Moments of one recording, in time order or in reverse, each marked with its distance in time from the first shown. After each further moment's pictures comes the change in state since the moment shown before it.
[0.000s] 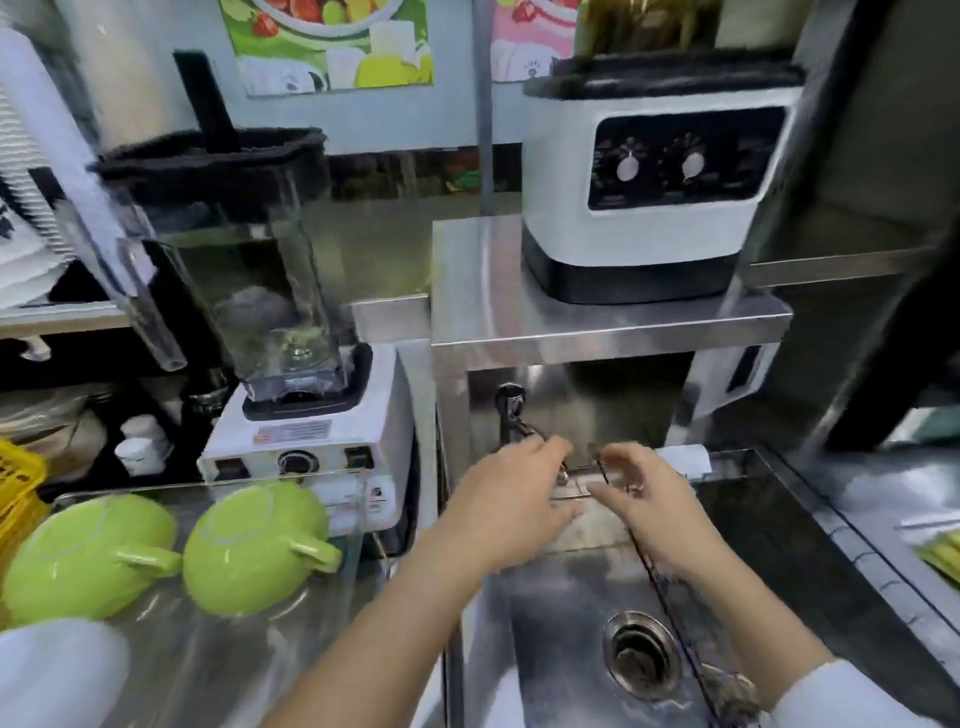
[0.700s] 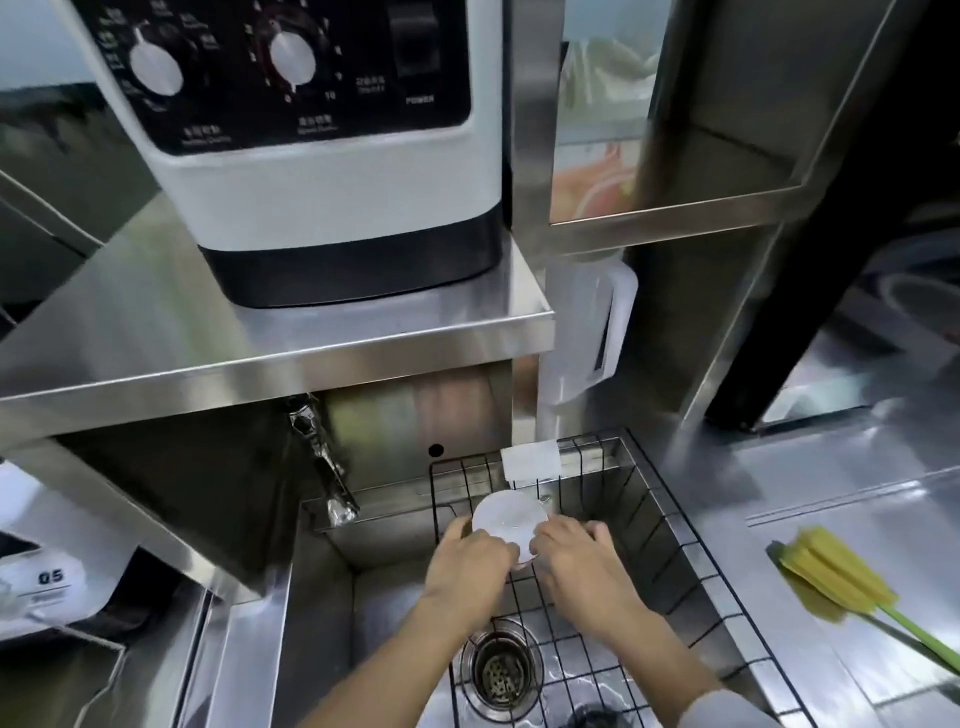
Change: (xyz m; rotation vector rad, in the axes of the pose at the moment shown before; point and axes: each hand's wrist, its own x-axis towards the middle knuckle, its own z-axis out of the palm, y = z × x) left_hand 0.143 0.057 0.226 0.347 -0.344 0.025; right_hand 0.024 0.217 -0.058 -0.706 -0.295 -0.186
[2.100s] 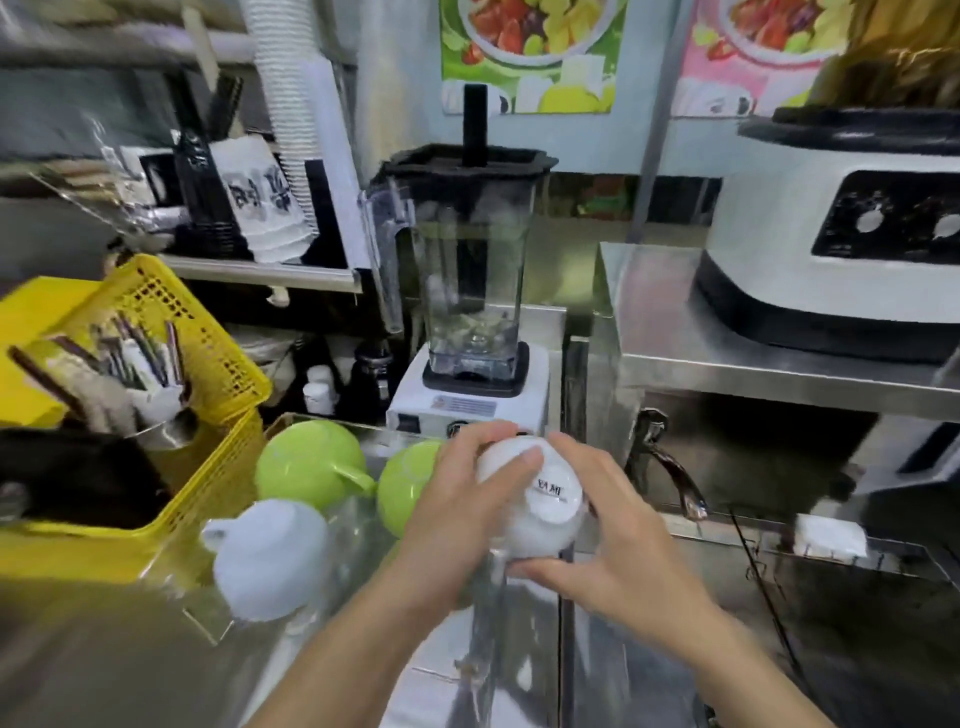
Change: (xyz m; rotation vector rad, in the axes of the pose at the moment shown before) left_hand -0.355 -0.167 -0.132 -1.610 0.846 -0.387; right_hand -0.011 -0.371 -0.122 0.667 0.225 -0.484
